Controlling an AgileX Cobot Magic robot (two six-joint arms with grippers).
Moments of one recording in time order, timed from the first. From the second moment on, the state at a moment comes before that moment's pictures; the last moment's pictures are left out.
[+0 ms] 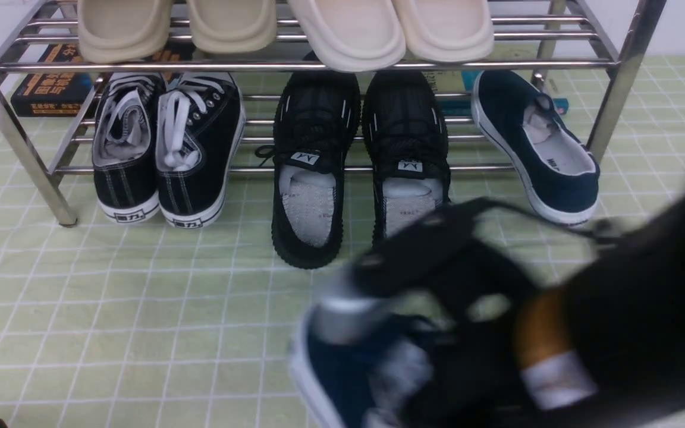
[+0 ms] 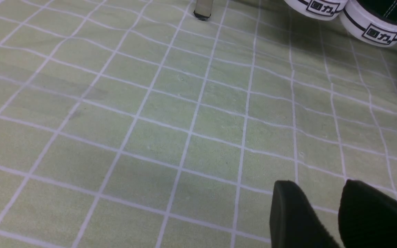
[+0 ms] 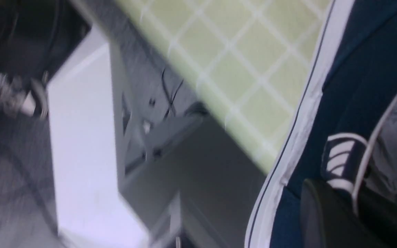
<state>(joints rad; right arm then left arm) 1.14 1.41 -1.24 0.12 0.95 0.42 -0.02 -0.01 0.01 0.15 0.42 -0.40</state>
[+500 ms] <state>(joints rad) 1.18 1.76 -1.24 -0.27 0.59 1.00 -0.02 -0.01 0.01 0.15 0.42 -0.40</state>
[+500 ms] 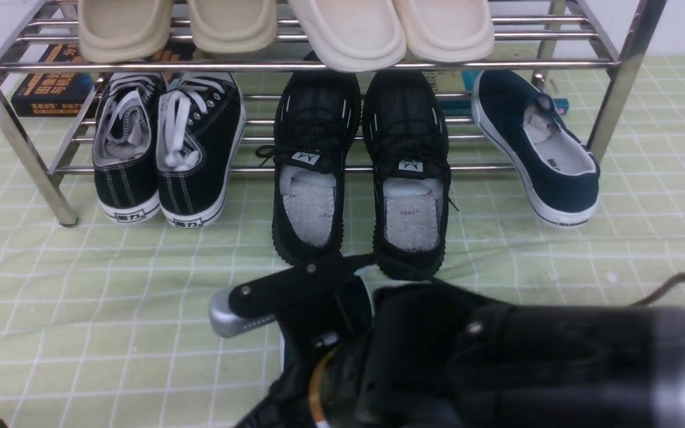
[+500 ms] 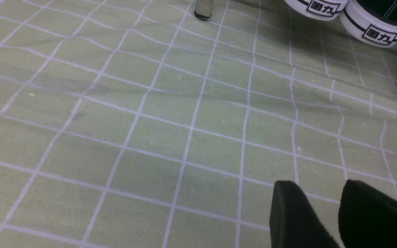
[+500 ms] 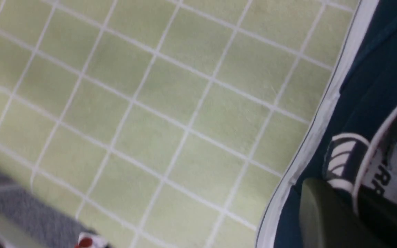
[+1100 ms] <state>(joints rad) 1.28 1.69 -1.31 -0.19 0.77 0.94 -0.02 -0.01 0.01 0.15 0.42 -0.40</state>
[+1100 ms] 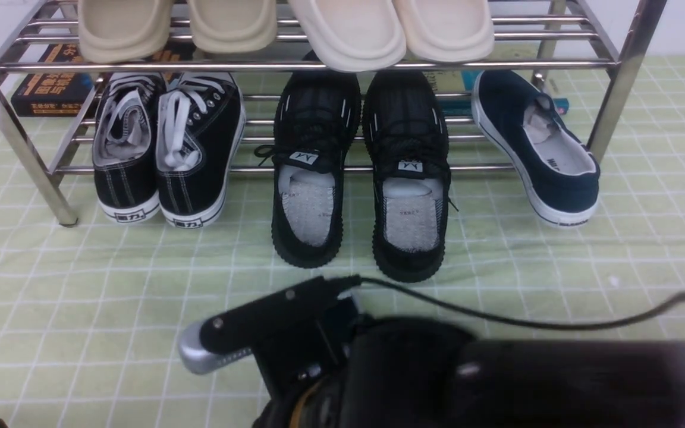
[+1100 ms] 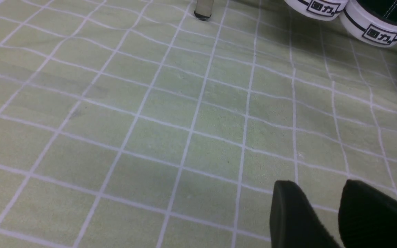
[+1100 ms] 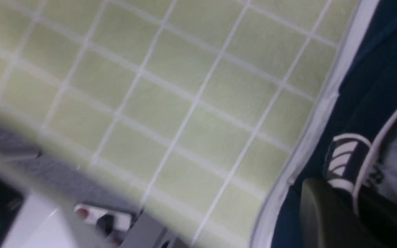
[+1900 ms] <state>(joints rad) 1.30 1.85 -1.42 -0.35 0.85 0.96 -0.02 -0.01 0.01 0.15 0.42 -0.40</state>
